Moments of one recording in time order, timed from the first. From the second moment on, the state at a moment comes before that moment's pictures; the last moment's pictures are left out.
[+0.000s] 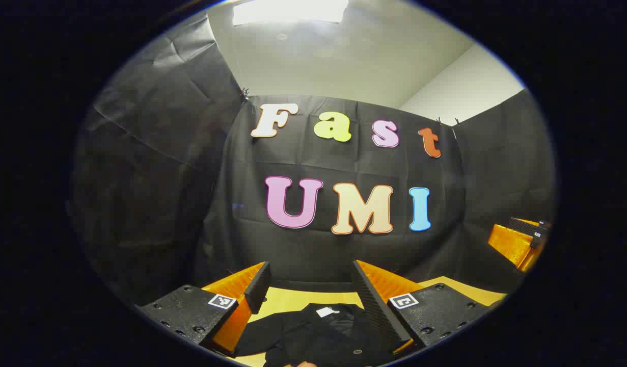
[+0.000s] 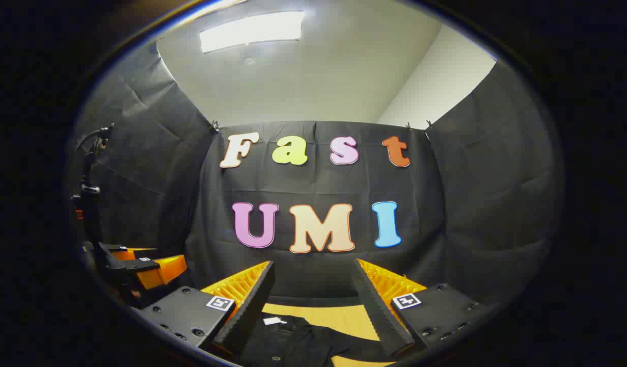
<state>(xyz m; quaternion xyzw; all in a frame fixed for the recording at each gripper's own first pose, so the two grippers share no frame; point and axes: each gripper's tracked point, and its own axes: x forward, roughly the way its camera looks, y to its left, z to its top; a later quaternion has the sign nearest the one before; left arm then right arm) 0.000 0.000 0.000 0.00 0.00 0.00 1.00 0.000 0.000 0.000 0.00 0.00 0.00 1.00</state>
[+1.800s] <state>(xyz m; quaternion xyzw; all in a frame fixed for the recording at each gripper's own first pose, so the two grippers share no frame) -0.006 -0.041 0.002 0.03 -0.01 0.01 1.00 0.027 -0.134 -0.061 -0.05 0.08 -0.05 0.99</state>
